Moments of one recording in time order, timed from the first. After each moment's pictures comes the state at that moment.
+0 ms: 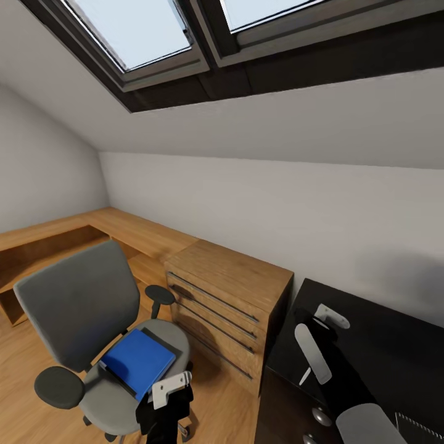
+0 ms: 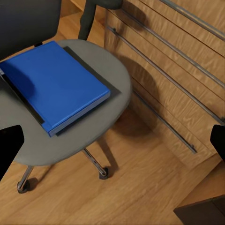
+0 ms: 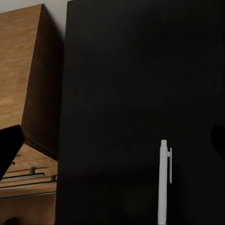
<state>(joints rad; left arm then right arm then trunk) -0.06 0.07 -0.74 -1.51 0.57 0.14 1.02 -0.53 0.01 0.11 -1.10 -0.64 0.33 -0.85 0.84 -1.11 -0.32</state>
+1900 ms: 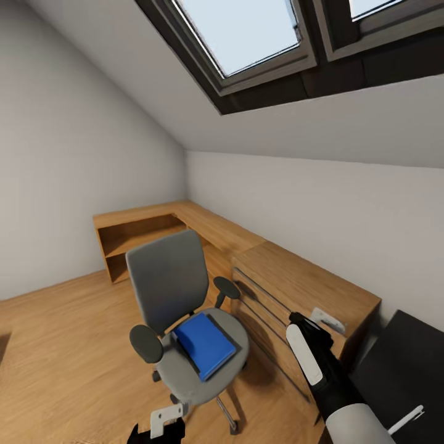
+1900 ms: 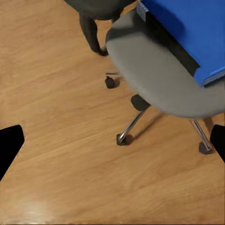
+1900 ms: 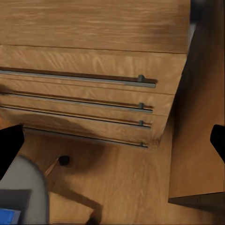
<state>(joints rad) -0.06 0.07 -0.76 -1.26 0.57 0.14 1.02 -0.53 0.06 0.12 -1.09 -0.63 0.32 -0.93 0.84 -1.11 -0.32</state>
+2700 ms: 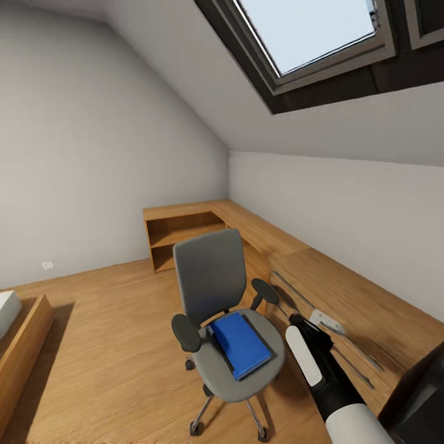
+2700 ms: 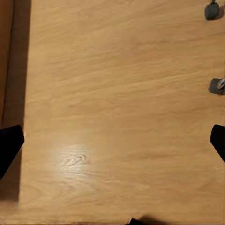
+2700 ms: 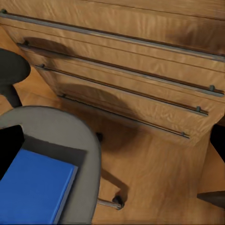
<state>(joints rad) -0.06 0.07 -0.57 -0.71 0.57 -0.08 0.70 -0.53 0.06 0.12 -1.07 -0.63 0.31 -0.93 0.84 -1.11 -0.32</state>
